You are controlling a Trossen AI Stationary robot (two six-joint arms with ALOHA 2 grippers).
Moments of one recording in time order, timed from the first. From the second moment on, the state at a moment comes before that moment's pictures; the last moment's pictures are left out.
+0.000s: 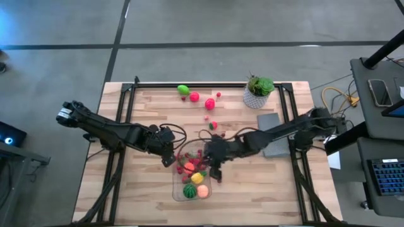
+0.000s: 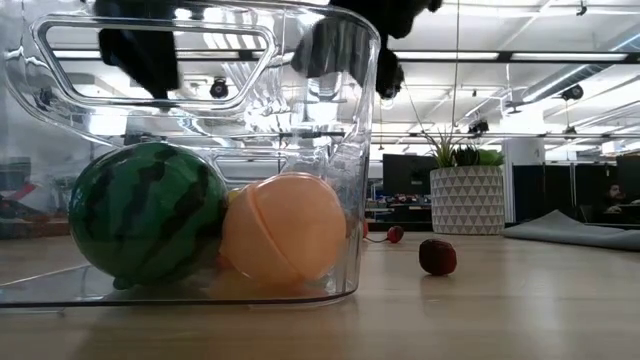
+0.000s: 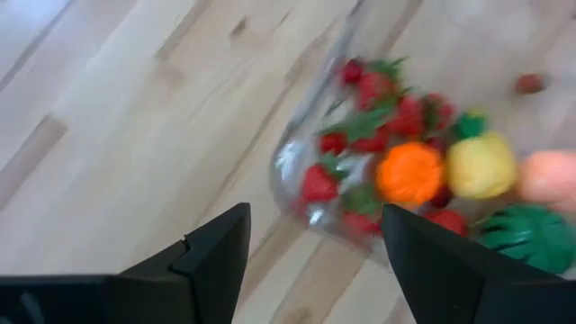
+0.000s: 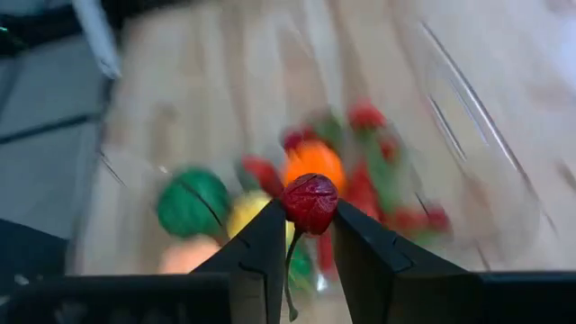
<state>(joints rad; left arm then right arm) -0.31 1.32 1.16 -1.01 -0.30 -0.88 0.27 1.72 1.27 -0.26 0.08 0.41</state>
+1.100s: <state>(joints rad) -0.34 1.32 1.16 -1.10 -0.35 -0.90 0.49 1.85 1.38 -0.74 0.21 0.31</state>
